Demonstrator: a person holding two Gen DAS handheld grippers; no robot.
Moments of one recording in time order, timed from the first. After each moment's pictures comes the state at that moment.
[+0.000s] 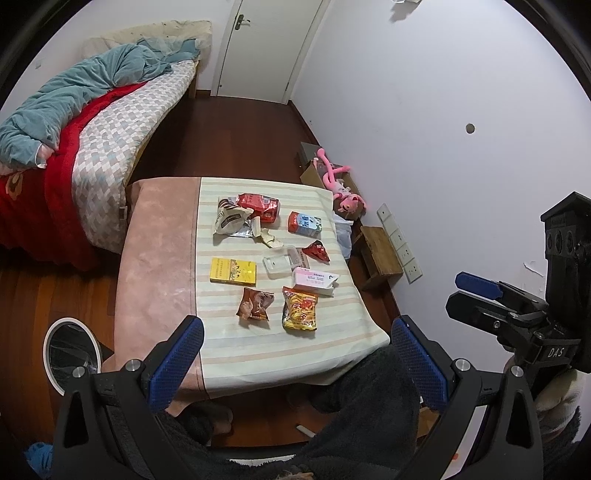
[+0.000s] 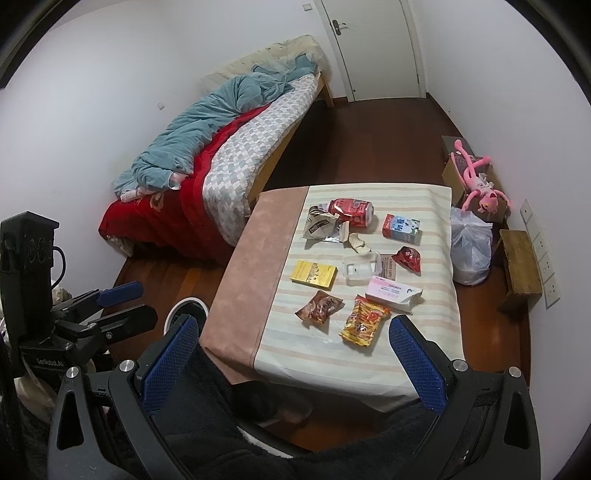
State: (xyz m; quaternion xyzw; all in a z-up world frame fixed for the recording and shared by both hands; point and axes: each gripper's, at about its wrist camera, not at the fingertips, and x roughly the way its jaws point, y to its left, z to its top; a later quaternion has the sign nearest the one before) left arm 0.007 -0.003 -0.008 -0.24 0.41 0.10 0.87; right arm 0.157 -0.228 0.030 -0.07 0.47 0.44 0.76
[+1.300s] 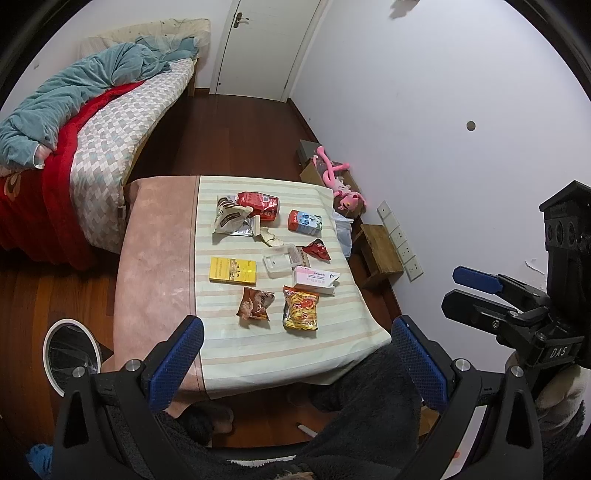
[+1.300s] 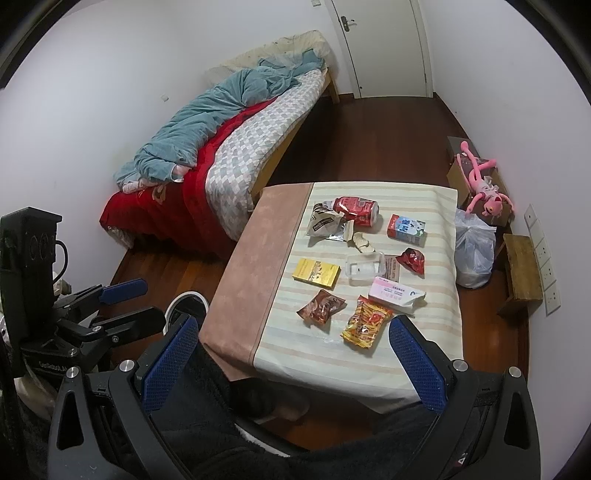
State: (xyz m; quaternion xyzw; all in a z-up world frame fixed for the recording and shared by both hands) left arm 0.013 -0.006 -0.012 -0.24 0.42 0.10 0.87; right arm 0.159 -0.216 0.033 -0.08 0.48 0.45 0.75
